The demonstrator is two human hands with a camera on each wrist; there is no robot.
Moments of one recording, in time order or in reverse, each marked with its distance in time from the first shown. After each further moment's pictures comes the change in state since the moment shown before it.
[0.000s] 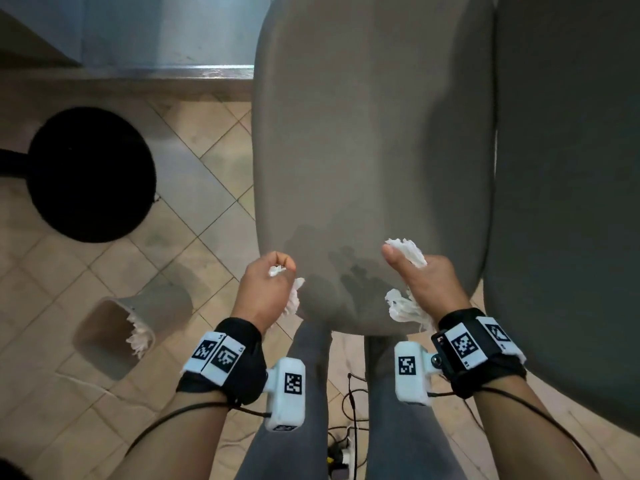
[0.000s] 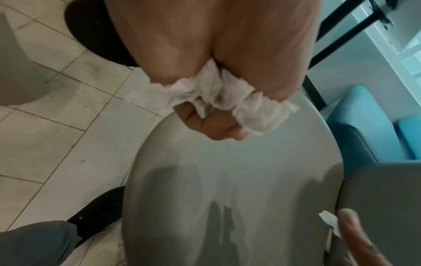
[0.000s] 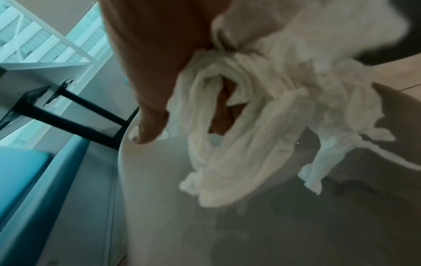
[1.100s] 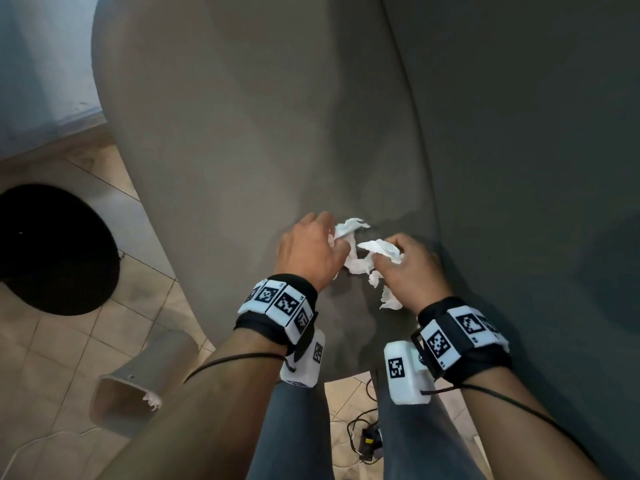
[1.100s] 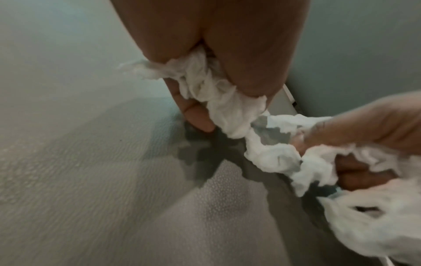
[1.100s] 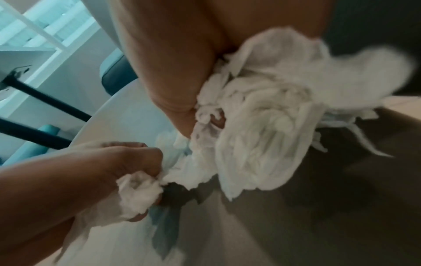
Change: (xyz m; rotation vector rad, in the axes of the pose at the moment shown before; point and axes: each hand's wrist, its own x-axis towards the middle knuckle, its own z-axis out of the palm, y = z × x) left_hand 0.105 0.104 0.194 1.103 -0.175 0.477; right_hand 0.106 0.009 -0.071 -0.219 0.107 0.008
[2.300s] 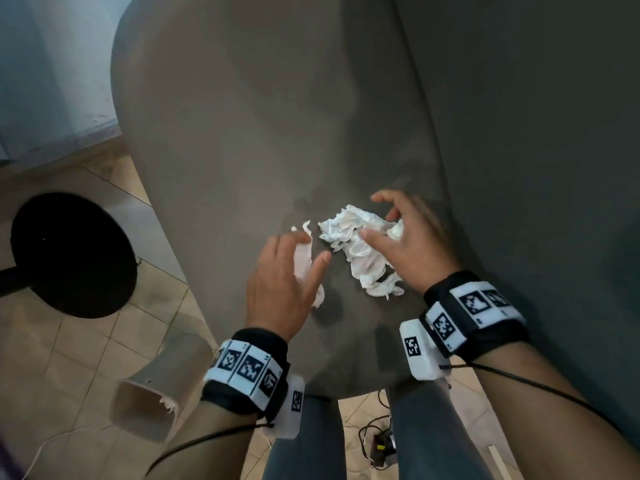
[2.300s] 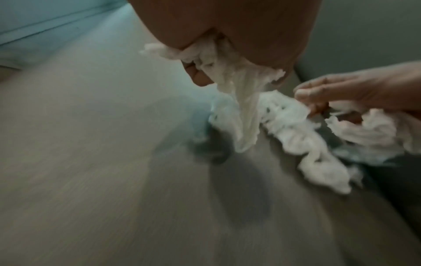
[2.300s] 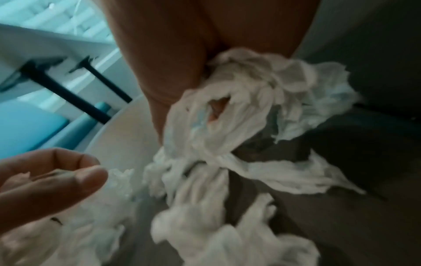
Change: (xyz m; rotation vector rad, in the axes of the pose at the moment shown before) left_hand -0.035 -0.040 -0.025 -0.178 0.300 0.027; right_hand 0.039 -0.046 -0.012 -0.052 0.052 -0.373
